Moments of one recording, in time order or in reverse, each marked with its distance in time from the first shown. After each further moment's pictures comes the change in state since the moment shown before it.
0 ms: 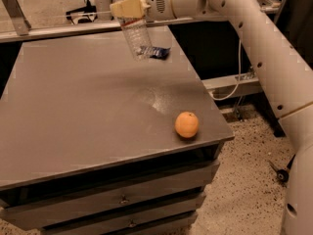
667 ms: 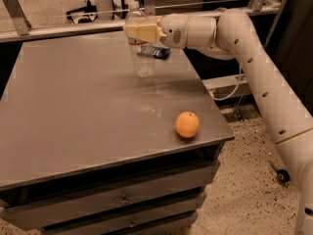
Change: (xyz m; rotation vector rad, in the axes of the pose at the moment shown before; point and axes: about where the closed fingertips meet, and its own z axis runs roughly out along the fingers) arm -0.046 -0.002 -0.017 0.182 0.219 -0.042
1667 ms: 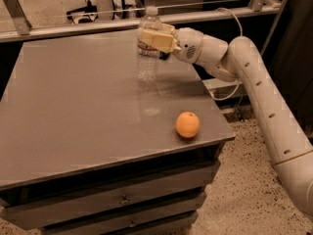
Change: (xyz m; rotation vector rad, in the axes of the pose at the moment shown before) arm -0.002 -0.014 -0.041 0.082 0.245 0.000
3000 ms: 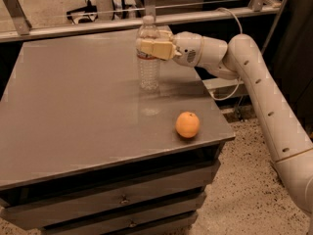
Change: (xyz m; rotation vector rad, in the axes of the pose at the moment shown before) arm -0.020 -0.014 -0.003 0.066 -0.096 0.007
